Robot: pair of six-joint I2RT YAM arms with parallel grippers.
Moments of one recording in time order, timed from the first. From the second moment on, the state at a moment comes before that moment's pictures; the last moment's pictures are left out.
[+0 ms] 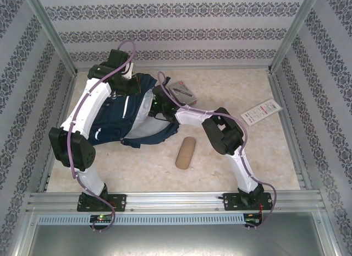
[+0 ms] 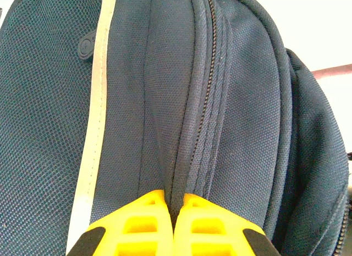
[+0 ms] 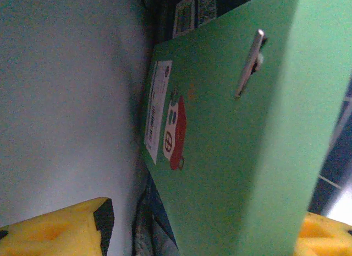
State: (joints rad) left arm -0.21 1.75 1.82 -1.09 0.18 -0.33; right arm 0.73 2.26 1.63 0.20 -0.32 1.27
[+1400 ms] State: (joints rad) left arm -0.20 1.73 1.78 -1.06 0.21 -0.33; right arm 0.71 2.17 1.60 -0.15 -0.21 1.05
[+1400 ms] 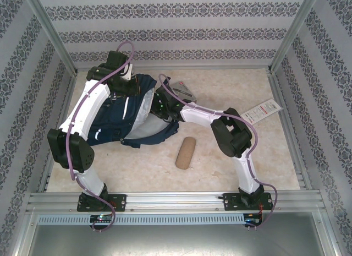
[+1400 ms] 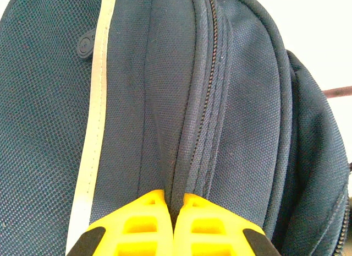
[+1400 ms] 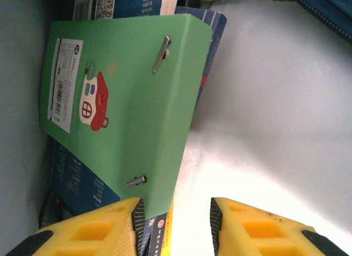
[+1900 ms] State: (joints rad) left arm -0.20 1.73 1.76 -1.04 0.22 -0.33; right arm 0.71 2.31 1.79 -0.10 -0.33 1.05
